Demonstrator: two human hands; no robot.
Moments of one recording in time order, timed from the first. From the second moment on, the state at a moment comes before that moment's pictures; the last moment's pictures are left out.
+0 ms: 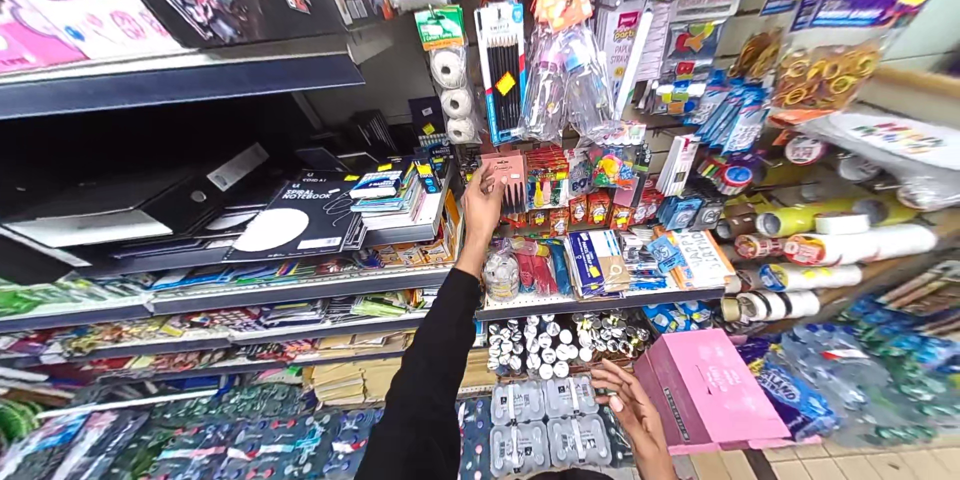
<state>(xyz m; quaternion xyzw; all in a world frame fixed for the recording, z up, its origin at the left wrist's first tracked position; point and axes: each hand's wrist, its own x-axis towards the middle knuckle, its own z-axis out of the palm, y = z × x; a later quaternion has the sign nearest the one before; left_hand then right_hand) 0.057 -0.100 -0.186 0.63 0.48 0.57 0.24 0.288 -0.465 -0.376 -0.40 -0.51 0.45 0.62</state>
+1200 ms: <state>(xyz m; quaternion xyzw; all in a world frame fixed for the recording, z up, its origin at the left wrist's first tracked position) 0.070 -0.045 -0.112 0.57 0.31 0.64 0.40 0.288 -0.494 -0.406 -0.47 -0.47 0.47 0.57</state>
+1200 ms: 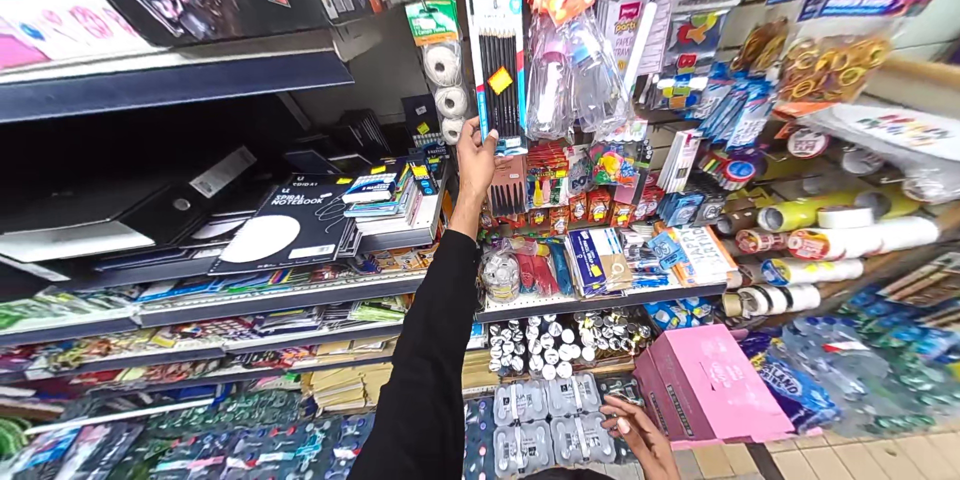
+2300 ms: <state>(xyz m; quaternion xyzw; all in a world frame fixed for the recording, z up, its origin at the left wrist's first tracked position) 0.042 -0.393 -0.324 0.46 0.29 0.55 0.64 0.224 -0.415 -0.323 -0.33 -0.50 0.53 0.60</state>
